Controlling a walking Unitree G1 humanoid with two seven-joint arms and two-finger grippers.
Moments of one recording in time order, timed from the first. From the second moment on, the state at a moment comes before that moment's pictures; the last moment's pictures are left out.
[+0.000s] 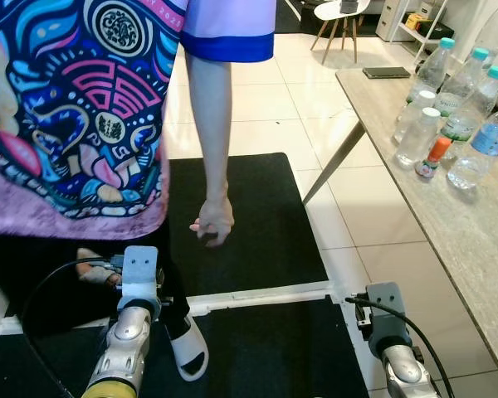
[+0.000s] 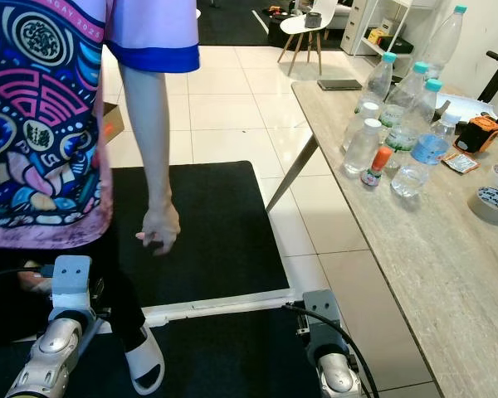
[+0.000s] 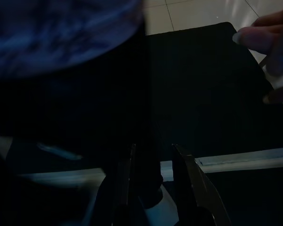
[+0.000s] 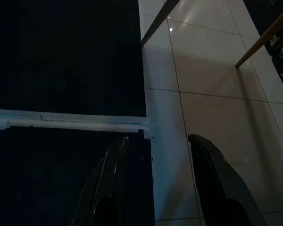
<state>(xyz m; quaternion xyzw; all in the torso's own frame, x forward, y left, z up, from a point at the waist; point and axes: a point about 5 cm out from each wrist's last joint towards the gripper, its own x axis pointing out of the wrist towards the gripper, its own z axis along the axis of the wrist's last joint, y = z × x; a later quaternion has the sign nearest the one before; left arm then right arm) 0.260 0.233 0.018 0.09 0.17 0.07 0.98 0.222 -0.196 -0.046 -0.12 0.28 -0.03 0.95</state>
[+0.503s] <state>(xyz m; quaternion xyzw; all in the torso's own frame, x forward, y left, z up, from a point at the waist) 0.262 0.232 0.021 0.09 0.16 0.07 0.98 0.220 -0.195 -0.047 -0.12 0.28 -0.03 0.95</state>
